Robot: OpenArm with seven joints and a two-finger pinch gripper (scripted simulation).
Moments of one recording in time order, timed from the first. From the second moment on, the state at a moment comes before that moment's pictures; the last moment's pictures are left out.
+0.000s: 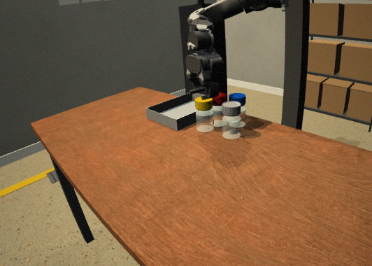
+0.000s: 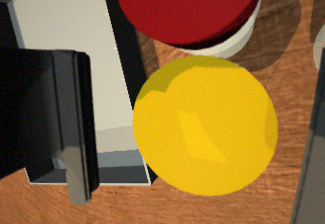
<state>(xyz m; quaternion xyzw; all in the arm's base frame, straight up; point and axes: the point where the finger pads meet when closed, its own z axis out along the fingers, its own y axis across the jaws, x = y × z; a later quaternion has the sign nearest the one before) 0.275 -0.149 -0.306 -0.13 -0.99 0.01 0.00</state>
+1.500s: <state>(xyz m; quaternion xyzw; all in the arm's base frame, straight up) 0.275 -0.150 -0.317 -0.13 -0.99 0.01 0.00</state>
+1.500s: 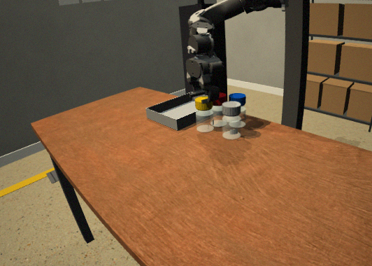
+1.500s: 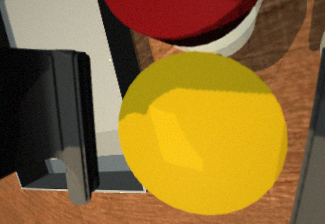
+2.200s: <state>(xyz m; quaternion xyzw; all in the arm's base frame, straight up) 0.276 -0.148 -0.334 -0.13 -0.99 0.01 0.00</state>
